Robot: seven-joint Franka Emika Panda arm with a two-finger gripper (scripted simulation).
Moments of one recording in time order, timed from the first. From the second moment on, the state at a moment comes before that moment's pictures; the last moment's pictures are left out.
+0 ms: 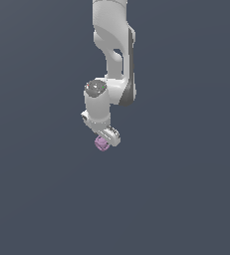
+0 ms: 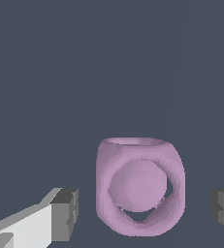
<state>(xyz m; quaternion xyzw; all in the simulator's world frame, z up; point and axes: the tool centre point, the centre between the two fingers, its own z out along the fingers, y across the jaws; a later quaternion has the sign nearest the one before) -0.053 -0.060 0.080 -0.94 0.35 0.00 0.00</state>
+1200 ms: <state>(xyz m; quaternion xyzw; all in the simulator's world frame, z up) -0.053 -0.061 0.041 -0.93 0.36 0.00 0.00</state>
